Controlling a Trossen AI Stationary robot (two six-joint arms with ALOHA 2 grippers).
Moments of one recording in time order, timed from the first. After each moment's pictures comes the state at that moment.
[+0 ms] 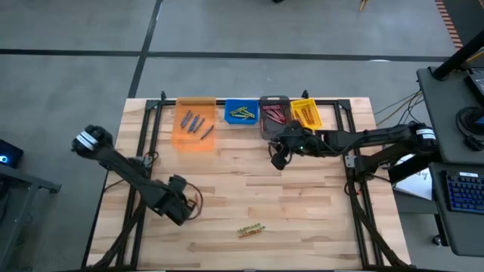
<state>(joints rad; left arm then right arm) -0.67 1.48 0.82 -0.97 -0.20 -1.76 -0.05 1.29 0.90 -0.25 0.34 0.27</state>
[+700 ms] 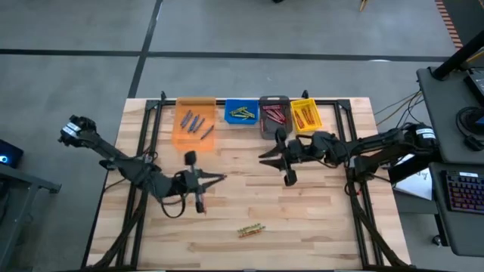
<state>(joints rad) -0.55 1.18 0.79 0.23 -0.81 0.10 -0.01 1.29 0.63 0.78 -0.19 -0.01</state>
